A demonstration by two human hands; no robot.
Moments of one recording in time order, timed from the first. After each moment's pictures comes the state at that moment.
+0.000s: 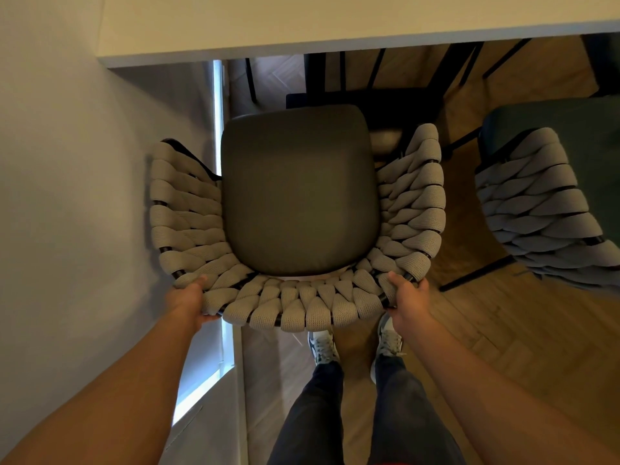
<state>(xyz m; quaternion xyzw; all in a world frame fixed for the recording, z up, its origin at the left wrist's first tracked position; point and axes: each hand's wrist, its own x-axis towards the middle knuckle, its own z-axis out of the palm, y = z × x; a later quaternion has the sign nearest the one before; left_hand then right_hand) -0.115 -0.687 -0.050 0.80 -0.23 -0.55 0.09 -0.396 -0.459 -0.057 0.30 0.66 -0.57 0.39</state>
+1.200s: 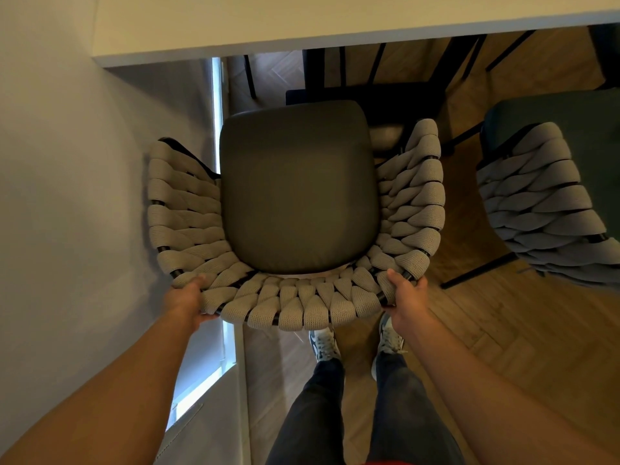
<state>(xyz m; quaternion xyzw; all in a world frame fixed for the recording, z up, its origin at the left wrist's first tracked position) -0.117 -0.687 -0.048 0.81 -0.24 -0.54 0.07 -0.398 -0.460 -0.057 0.30 0.65 -0.57 0.39</state>
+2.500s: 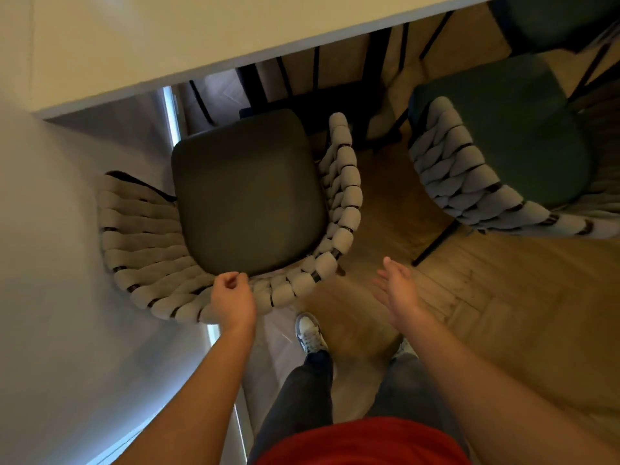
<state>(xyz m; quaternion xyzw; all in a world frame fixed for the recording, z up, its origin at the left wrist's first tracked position) -0.257 -0.531 0.002 0.73 -0.52 -0.42 0.15 -0.438 -0.355 -0.023 0.28 0.69 -0.53 0.41</state>
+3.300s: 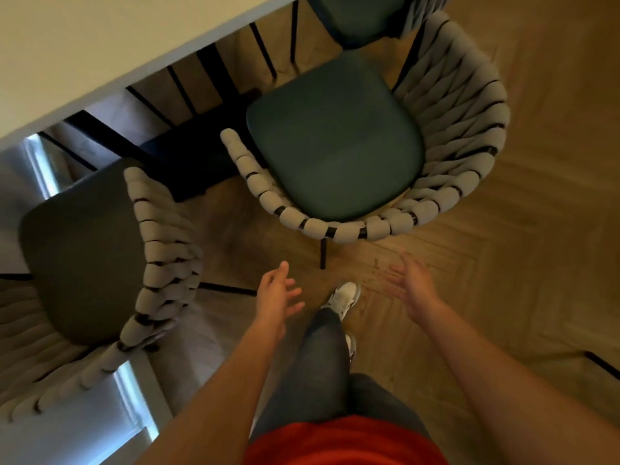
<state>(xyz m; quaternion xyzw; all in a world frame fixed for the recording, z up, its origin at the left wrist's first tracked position) -0.580 -0.241 0.003 0.60 -0.43 -0.68 -0.07 -0.707 -0.041 -0.022 0.32 0.66 -0.57 0.37</state>
